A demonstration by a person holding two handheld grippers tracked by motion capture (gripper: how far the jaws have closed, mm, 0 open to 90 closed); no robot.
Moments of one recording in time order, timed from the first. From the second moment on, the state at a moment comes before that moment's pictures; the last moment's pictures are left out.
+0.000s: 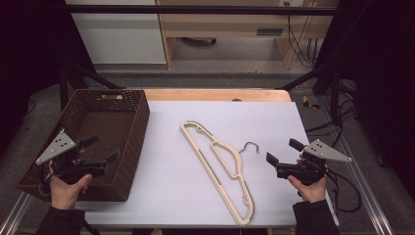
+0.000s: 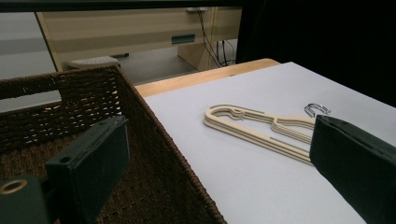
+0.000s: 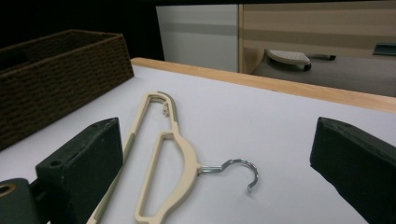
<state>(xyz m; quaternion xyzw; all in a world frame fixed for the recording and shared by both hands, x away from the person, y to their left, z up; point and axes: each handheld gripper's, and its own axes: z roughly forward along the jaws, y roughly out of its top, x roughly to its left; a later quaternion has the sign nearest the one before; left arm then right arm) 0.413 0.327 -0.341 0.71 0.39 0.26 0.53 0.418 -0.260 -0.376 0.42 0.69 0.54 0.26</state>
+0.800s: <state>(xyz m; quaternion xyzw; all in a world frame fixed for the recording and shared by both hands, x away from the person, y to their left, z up) 0.413 0.322 -0.342 0.71 0.39 0.26 0.53 0.430 -0.214 -0.401 0.43 0.78 0.43 0.17</state>
